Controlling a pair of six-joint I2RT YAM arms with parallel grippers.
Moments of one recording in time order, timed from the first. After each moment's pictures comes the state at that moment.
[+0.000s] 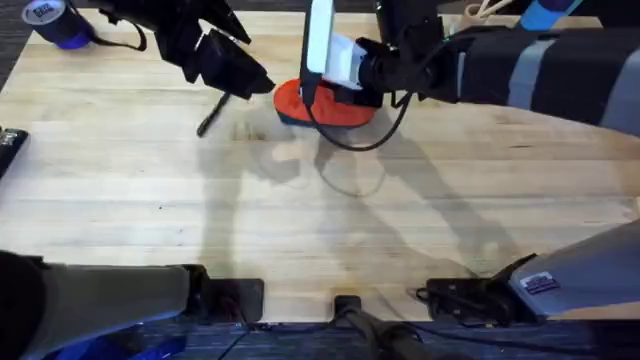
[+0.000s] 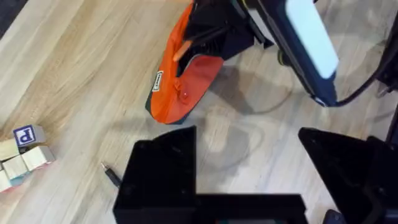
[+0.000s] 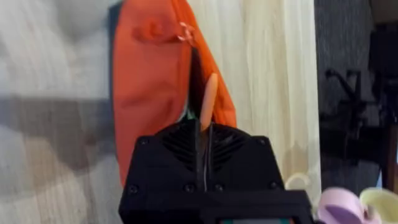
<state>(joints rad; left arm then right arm) 0.05 1.52 1.61 -1.38 0.73 1.00 0.49 1.74 1.13 -0.18 -0.15 -1.05</state>
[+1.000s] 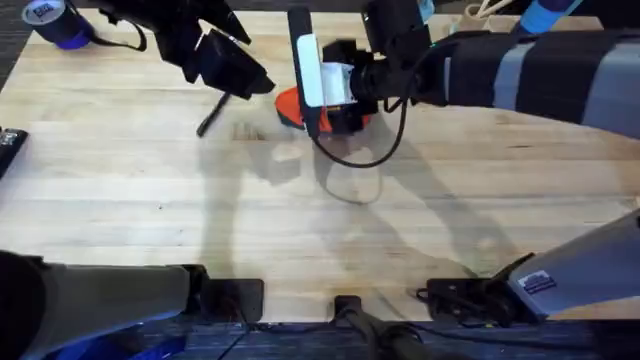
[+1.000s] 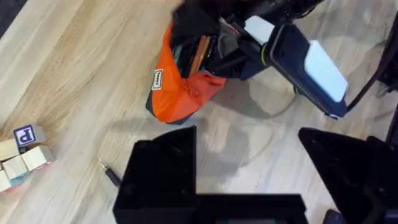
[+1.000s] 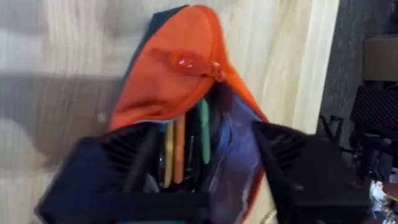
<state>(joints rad) 0.05 1.52 1.61 -1.38 0.73 1.00 0.51 1.77 1.14 -0.20 -0.21 -1.25</state>
